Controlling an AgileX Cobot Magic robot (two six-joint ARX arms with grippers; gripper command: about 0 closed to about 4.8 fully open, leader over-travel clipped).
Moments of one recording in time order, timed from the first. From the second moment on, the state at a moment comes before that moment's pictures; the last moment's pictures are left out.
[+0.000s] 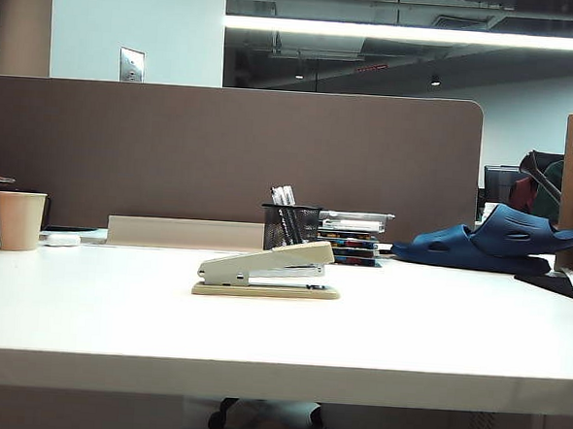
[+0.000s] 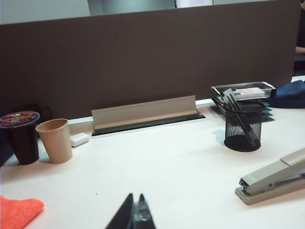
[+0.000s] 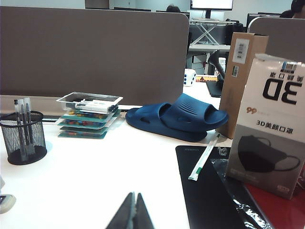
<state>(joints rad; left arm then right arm) -0.04 0.00 0.07 0.09 0.13 0.12 0.01 0.04 0.18 -0.02 0.00 -0.03</state>
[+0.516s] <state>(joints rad) -0.04 0.00 0.06 0.10 0.13 0.12 0.01 0.00 0.00 0.12 0.00 -0.03</state>
